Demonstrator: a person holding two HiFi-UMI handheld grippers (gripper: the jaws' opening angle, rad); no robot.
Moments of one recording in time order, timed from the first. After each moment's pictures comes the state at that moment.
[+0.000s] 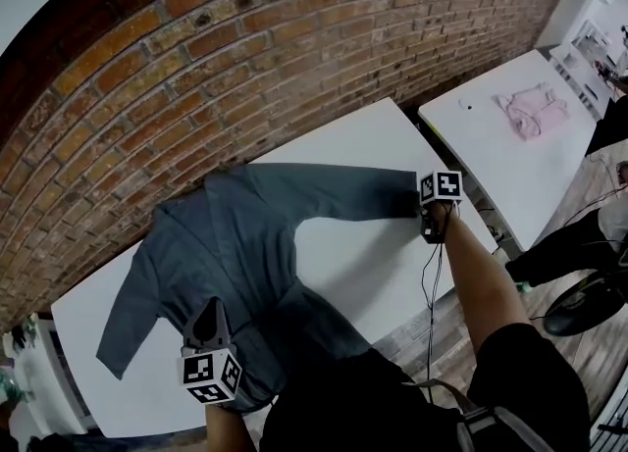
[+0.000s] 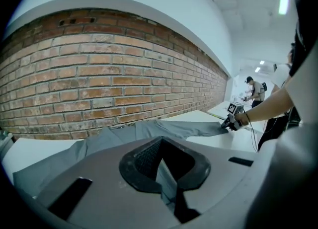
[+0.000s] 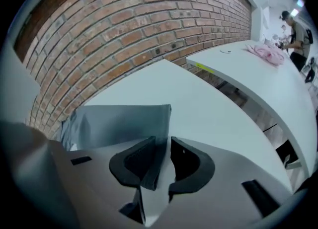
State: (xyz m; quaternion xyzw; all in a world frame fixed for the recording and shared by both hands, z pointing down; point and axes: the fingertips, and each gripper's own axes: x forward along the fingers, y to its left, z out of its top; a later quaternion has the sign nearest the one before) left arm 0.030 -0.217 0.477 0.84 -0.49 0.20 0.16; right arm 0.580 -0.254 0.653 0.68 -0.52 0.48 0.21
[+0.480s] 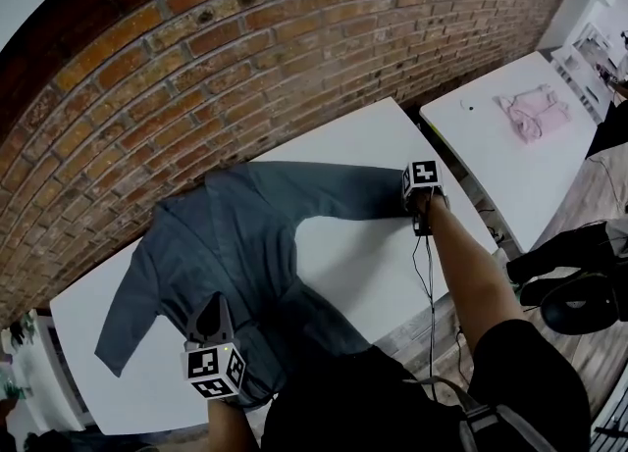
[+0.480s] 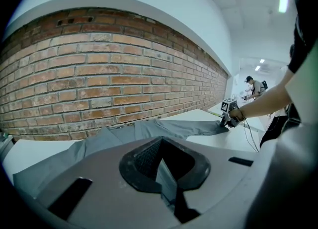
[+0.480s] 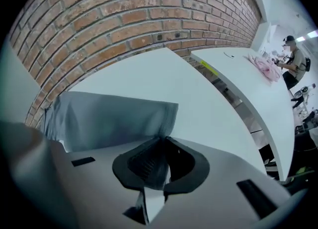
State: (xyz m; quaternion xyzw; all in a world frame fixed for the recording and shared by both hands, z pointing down) left arm 0.037 -0.219 0.483 0.83 -0.49 0.20 0.15; right arm 0.570 -0.261 0.659 0.68 -0.45 0.48 0.32
